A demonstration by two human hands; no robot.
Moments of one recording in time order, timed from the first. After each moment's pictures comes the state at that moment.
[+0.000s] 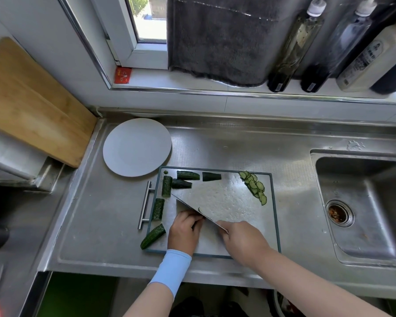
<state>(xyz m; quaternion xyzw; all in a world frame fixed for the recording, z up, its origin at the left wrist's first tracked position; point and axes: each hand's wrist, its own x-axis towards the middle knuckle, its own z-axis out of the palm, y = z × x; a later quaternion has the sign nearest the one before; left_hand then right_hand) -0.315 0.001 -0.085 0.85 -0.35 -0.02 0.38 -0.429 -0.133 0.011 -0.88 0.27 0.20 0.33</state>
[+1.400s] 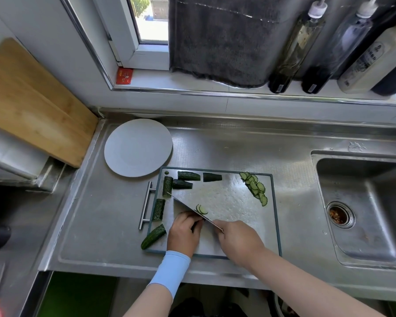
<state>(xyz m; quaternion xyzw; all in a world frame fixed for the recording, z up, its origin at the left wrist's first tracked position) -0.316 0.004 -0.084 0.86 -0.33 -0.03 0.38 -0.420 -0.126 0.010 -0.89 0.26 0.20 0.32</state>
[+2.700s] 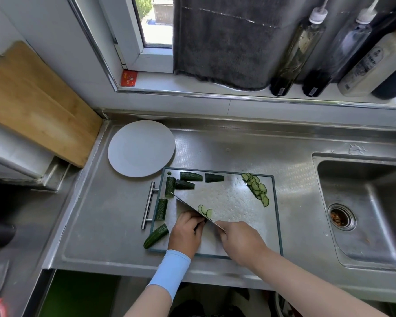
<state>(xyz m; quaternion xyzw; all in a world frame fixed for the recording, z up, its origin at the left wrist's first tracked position) -0.315 0.008 -0.078 0.85 -0.37 -0.03 0.37 -0.421 -0.124 0.016 -0.89 0.27 0.20 0.32</state>
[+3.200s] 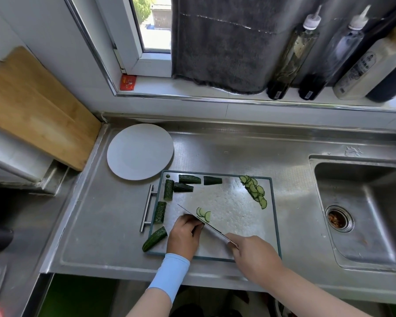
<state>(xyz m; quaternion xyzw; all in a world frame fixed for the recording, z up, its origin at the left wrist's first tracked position) -0.314 0.009 -0.080 0.86 -0.34 -0.05 0.37 -0.462 -0.127 0.029 -0.91 0.25 0.17 0.29</state>
